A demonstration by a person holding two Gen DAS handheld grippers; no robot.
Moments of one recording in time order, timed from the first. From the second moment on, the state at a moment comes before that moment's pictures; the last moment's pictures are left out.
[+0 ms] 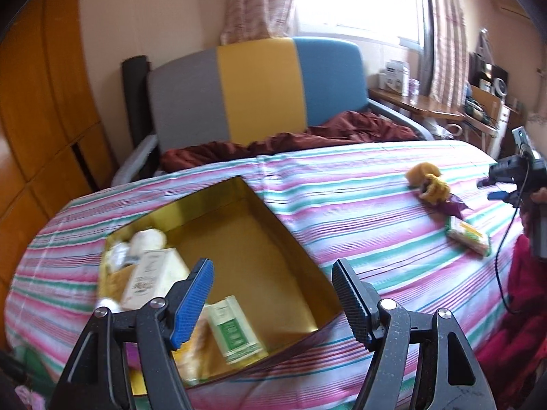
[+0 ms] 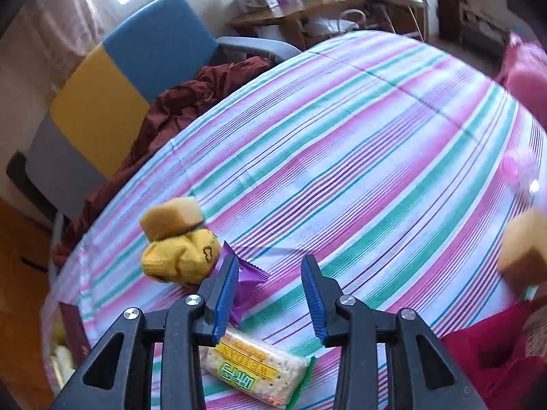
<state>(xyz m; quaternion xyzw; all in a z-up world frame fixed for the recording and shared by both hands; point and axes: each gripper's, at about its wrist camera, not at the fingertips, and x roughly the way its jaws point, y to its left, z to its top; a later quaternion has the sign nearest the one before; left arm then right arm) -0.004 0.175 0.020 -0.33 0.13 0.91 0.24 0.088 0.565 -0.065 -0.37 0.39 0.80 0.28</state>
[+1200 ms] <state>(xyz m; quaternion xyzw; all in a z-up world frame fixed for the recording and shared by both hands) -0.043 0.435 -0.016 -0.40 0.17 0.81 0.40 0.090 0.573 -0.073 -0.35 0.46 0.79 0.23</state>
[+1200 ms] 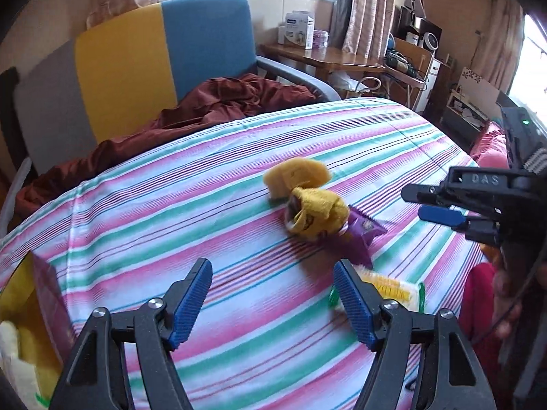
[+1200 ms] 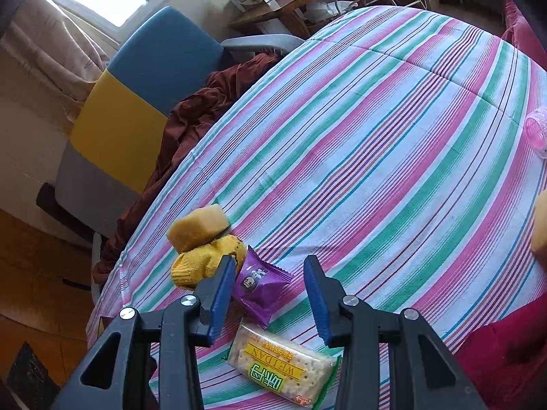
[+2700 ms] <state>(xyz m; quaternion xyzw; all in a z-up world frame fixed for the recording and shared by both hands) -0.009 0.342 -0.091 -0.45 0.11 0.79 0.40 0.048 0.552 -0.111 -0.46 0.46 0.74 0.15</state>
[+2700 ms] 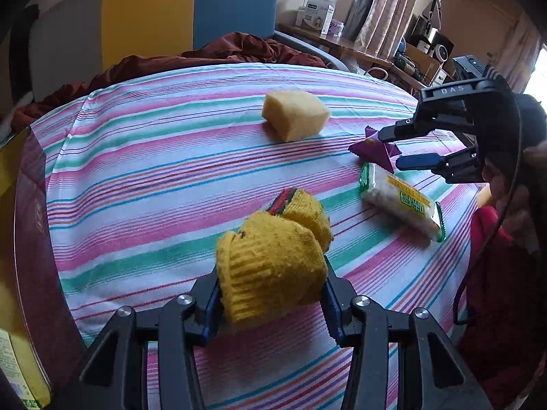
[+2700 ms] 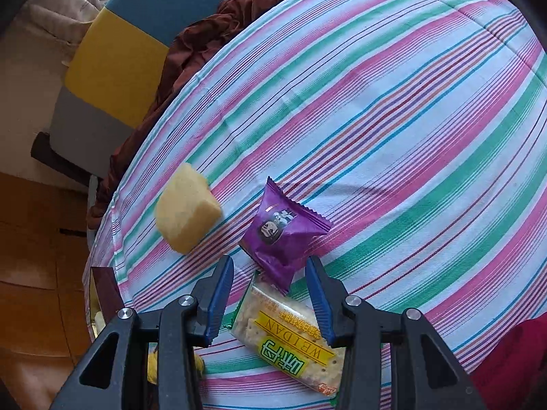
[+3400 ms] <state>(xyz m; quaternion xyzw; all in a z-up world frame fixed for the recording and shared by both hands) -0.004 0.339 -0.098 -0.41 0.12 0.81 0.41 0.000 0.527 -0.114 -0.54 0.26 0.77 0.22</state>
